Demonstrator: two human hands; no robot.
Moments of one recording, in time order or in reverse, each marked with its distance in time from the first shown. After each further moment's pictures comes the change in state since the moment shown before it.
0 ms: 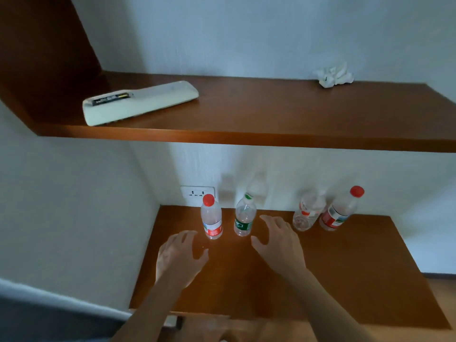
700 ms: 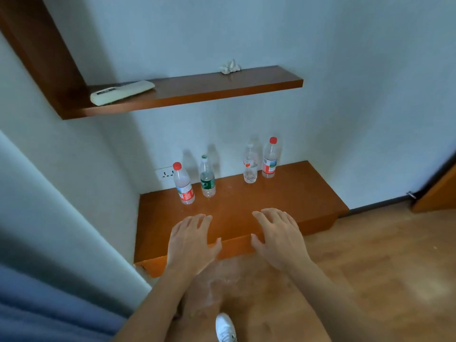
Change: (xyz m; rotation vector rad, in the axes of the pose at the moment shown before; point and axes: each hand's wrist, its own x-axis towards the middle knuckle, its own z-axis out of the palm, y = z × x) left_hand -0.223 0.053 -0.078 0.123 0.028 0.477; right_hand -0.299 -0.012 -0.065 -0.199 0.171 0.055
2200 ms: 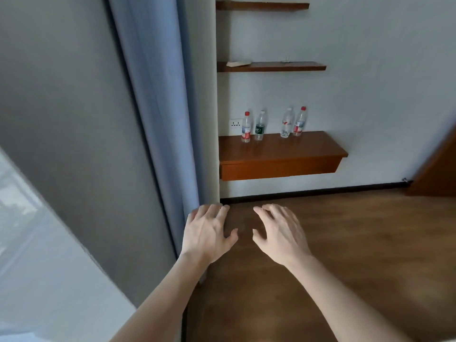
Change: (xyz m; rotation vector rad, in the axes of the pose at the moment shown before) left_hand -0.658 -0.110 -0.140 -0.006 0.138 0.008; right_hand -0.579 -0.332 -0.033 -0.118 0.151 -0.190
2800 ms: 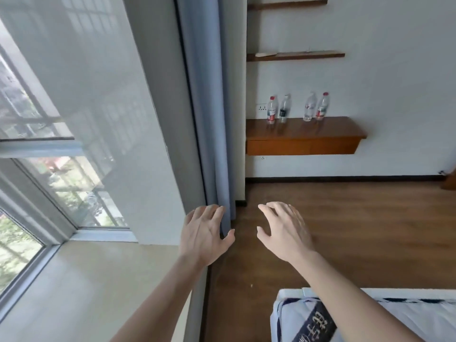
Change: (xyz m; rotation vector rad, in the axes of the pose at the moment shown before) left_hand -0.304 0.076 -0.076 0.085 0.064 -0.163; right_hand -0.262 -0.054 -0.079 0.154 0.024 -0.126
